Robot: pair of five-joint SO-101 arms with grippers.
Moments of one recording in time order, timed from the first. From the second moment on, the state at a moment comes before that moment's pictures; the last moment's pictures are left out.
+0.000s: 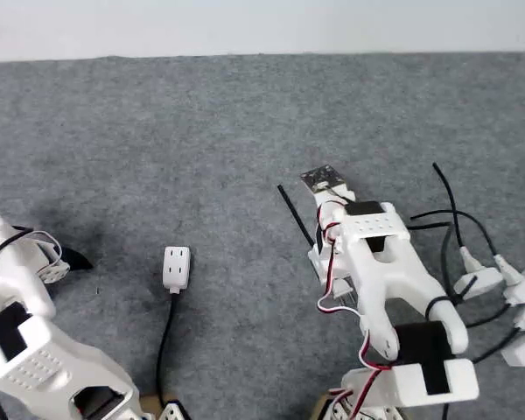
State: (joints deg) left arm -44.7 15.7 23.5 67.9 6.6; right arm -8.4 -2.6 37.9 61.0 15.0
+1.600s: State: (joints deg) left arm -27.0 -8.6 52.1 55.8 -17.0; right arm -44.7 -35.5 35.9 58.6 4.6
